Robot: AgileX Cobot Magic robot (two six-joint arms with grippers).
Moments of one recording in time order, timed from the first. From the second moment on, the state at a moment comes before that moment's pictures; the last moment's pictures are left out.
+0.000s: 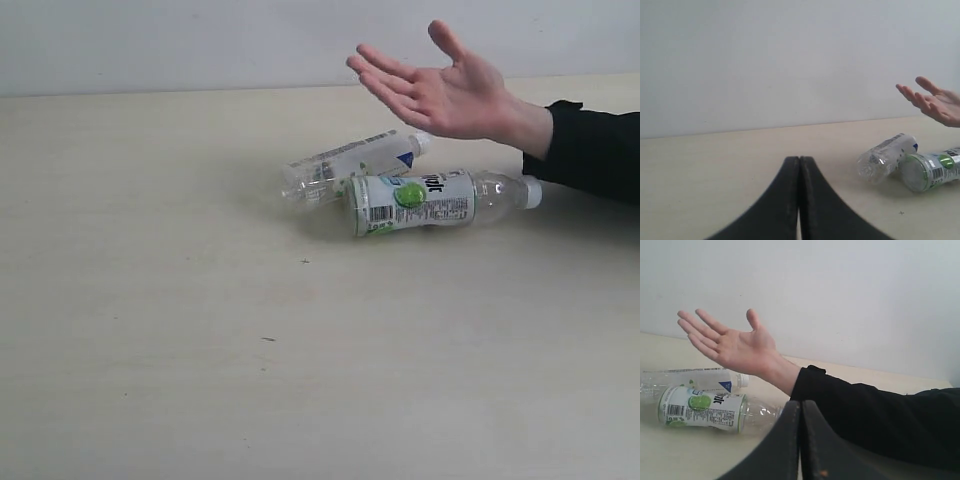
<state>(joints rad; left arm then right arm) -0.20 0.01 0.00 0.24 0.09 -0.28 0.32 0.00 -0.25 -0.44 0.51 0.30</state>
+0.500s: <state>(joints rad) -0.20 0.01 0.00 0.24 0.09 -0.28 0.32 0.00 -0.25 -0.44 0.51 0.30</state>
